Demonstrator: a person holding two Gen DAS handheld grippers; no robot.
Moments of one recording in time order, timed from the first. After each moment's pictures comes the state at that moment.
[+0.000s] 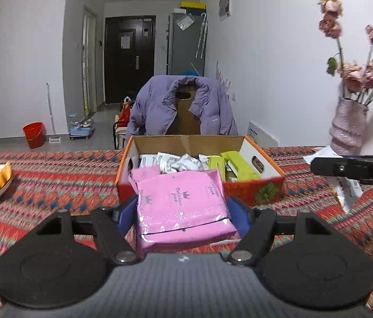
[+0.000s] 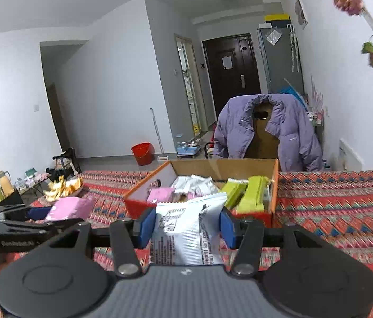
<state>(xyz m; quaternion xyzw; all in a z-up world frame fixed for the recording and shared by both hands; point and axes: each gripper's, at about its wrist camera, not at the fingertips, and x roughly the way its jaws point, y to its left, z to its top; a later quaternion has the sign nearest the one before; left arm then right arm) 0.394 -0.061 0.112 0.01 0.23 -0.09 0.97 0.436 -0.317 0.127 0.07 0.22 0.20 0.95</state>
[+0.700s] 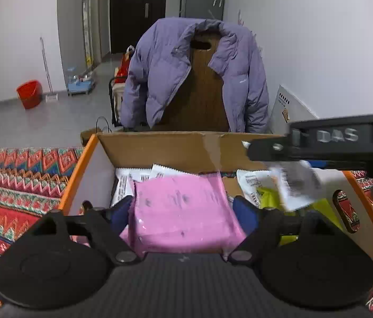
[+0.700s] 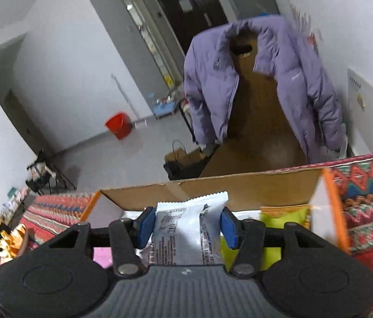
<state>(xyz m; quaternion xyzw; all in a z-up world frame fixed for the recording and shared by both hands) 0.693 -0.088 0.044 -0.01 0.35 -0.06 0.93 0.773 -0.271 0.056 0.16 0.37 0.16 0.90</state>
